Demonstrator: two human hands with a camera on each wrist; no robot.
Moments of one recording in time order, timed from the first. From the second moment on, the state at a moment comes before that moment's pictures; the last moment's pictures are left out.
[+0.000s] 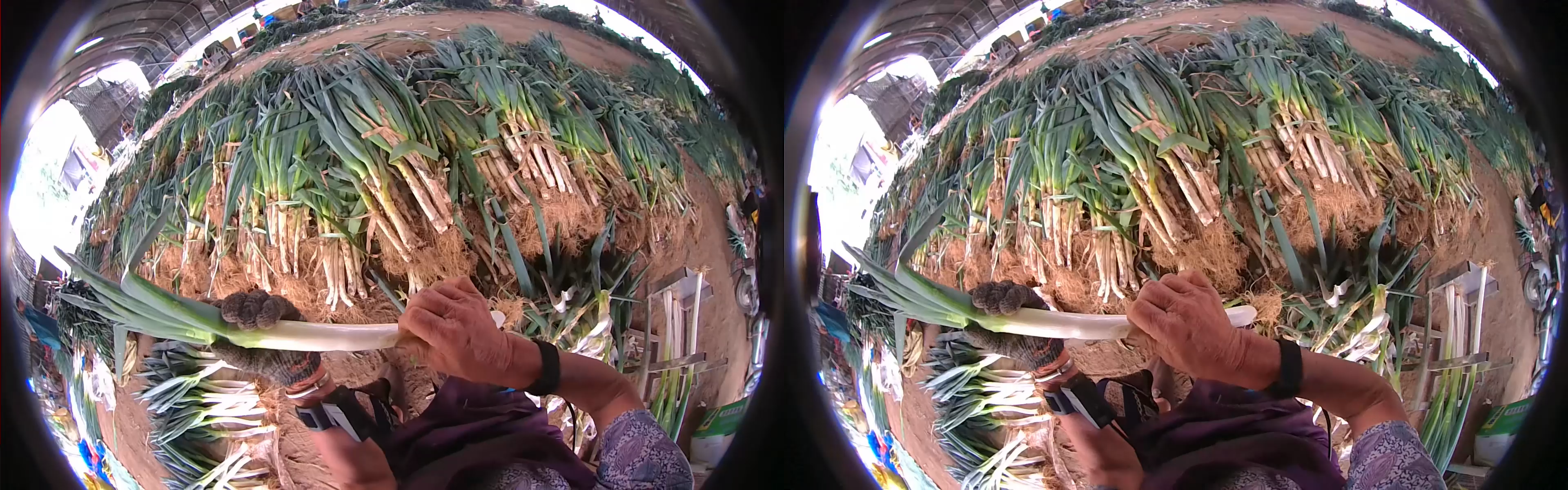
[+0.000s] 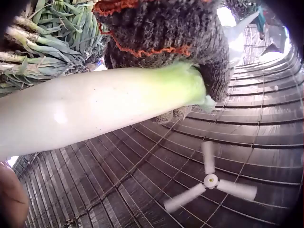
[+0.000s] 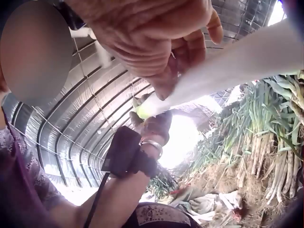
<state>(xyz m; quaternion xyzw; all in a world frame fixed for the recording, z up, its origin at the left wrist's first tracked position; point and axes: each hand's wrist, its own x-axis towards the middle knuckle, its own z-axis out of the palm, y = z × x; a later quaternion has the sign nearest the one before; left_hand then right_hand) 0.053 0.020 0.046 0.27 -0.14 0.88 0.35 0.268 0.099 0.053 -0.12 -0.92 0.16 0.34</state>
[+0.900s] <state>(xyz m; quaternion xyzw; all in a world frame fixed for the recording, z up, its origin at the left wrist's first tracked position) 0.033 -0.002 0.040 0.28 -0.18 0.88 0.33 0.509 0.225 -0.085 -0.49 -0.24 0.52 0.66</state>
